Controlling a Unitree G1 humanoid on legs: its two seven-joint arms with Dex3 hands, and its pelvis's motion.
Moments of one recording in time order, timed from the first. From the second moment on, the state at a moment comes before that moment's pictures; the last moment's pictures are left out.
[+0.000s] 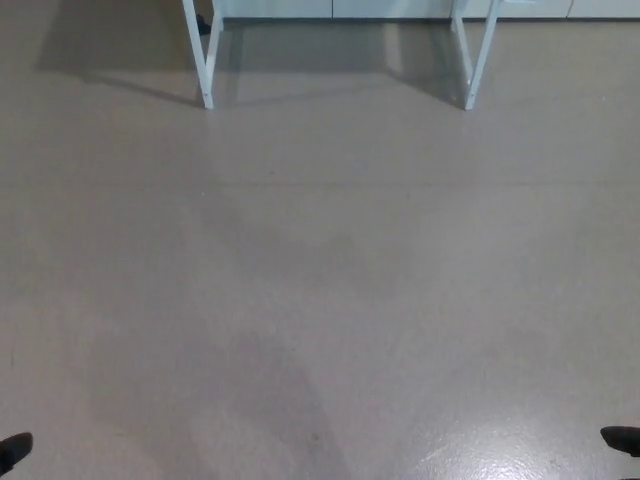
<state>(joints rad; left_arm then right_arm) 0.12 0.36 0.34 0.74 -0.12 -0.06 -0.33 0.05 -0.41 -0.01 0.81 -0.15 -0.26 0.05</state>
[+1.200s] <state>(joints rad) 0.19 0.38 0.32 0.72 -0.17 -0.07 -0.37 0.08 -0.43 0.00 0.86 -0.16 -0.34 0.05</state>
